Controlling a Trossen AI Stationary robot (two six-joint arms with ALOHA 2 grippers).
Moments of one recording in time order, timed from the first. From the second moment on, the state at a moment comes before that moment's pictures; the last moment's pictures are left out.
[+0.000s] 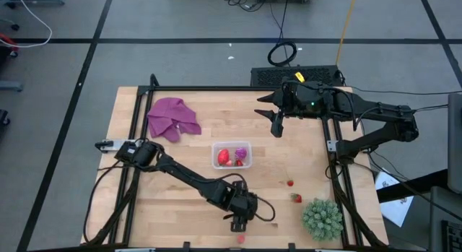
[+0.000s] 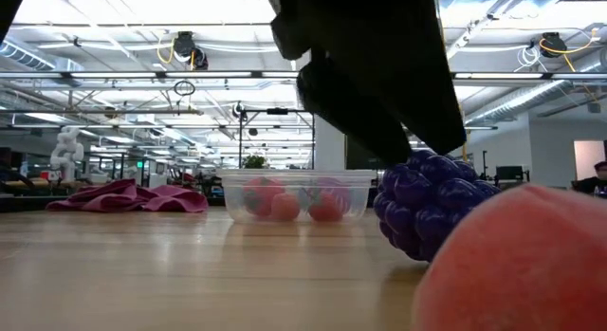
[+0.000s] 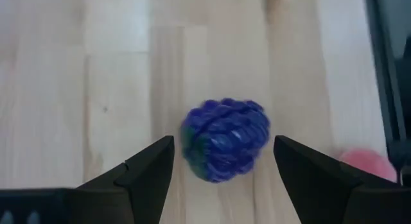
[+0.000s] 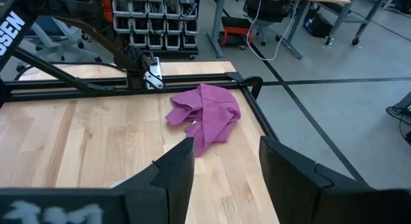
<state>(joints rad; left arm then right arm) -0.43 2.26 1.84 -0.63 -0.07 -0.38 -0.07 1.25 1.43 -0.57 0.20 -0.04</state>
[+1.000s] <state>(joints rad) -0.46 2.23 1.91 -0.55 -0.25 -1.46 -0.06 1.10 1.41 -0.58 0.20 -0.08</state>
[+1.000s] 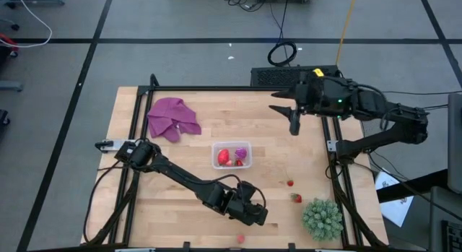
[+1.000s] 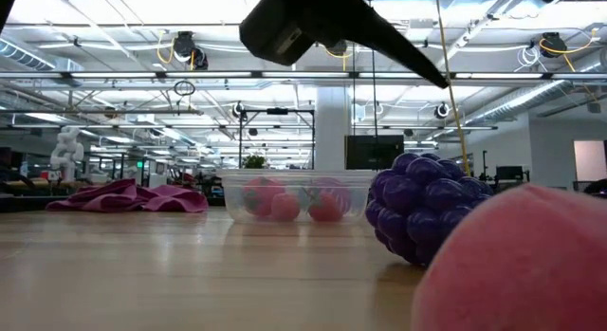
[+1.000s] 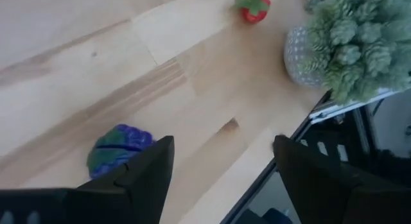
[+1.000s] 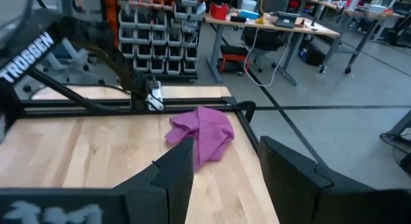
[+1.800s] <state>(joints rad) -0.44 2.15 1.91 -0.35 -0.48 -1.32 -0.06 1.00 1.41 -0.67 0.20 -0.10</state>
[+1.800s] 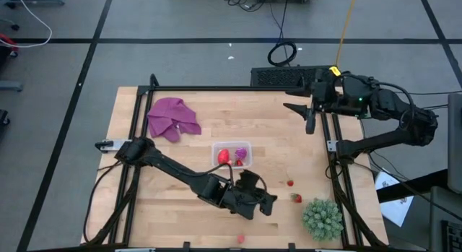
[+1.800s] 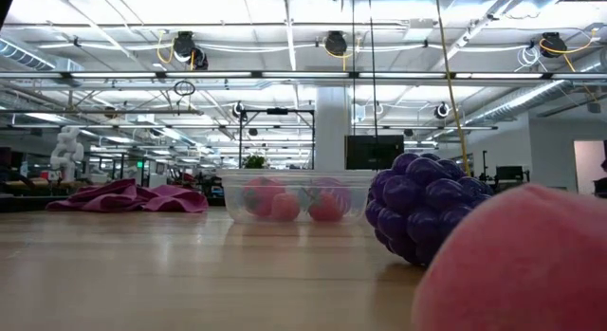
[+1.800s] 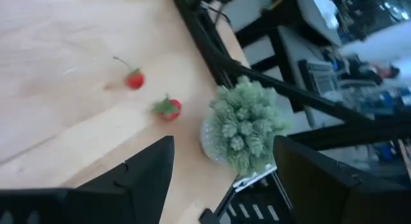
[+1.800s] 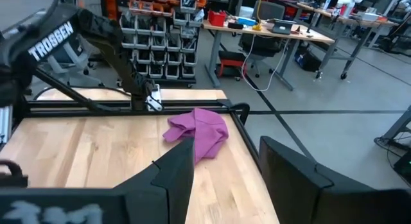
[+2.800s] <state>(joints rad) -0.44 2.29 2.14 -1.08 -0.28 -1.72 -0.06 1.11 1.41 -0.62 0.21 -0.15</state>
